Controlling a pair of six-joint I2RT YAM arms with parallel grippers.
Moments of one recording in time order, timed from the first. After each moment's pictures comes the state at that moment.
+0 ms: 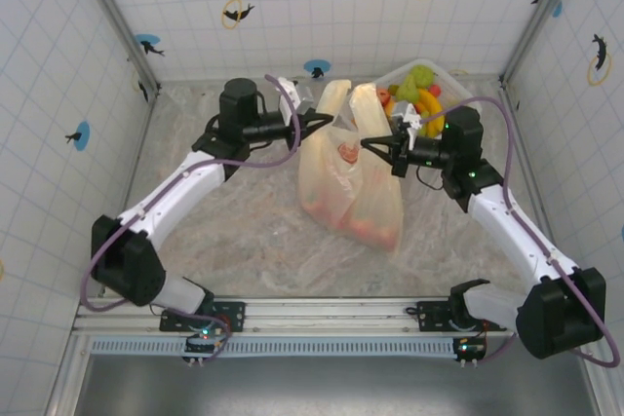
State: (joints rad) left arm -0.51 1.44 1.23 -0.02 0.81 0.21; right arm 0.33 1.17 0.91 0.05 -0.94 -0.07
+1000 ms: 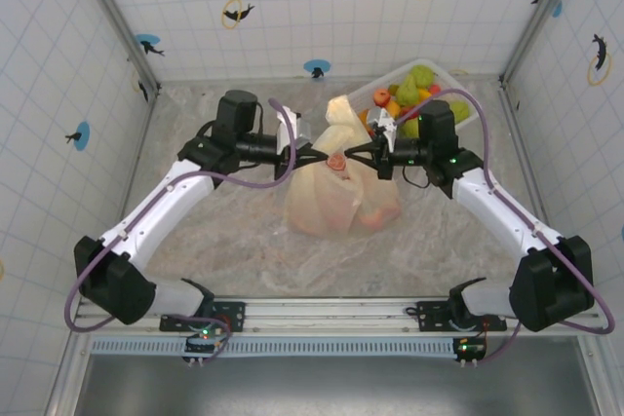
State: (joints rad) left arm -0.54 1.37 1.26 -0.46 0.98 0.52; right arm 0.41 1.31 0.99 -0.12 -0.96 -0.22
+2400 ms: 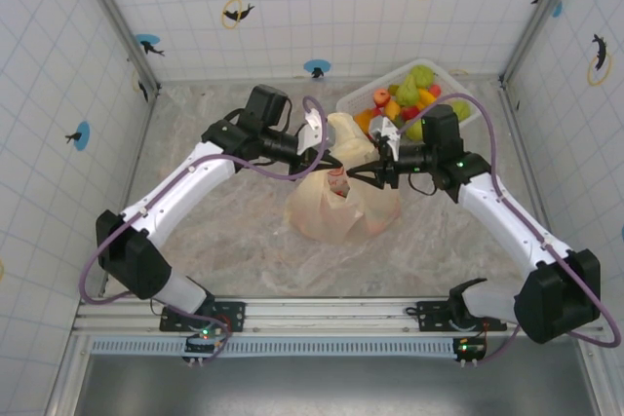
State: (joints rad) left arm -0.62 1.53 1.44 -0.69 0.89 0.63; right arm 0.40 1.24 0.99 -0.27 -0.99 -0.32
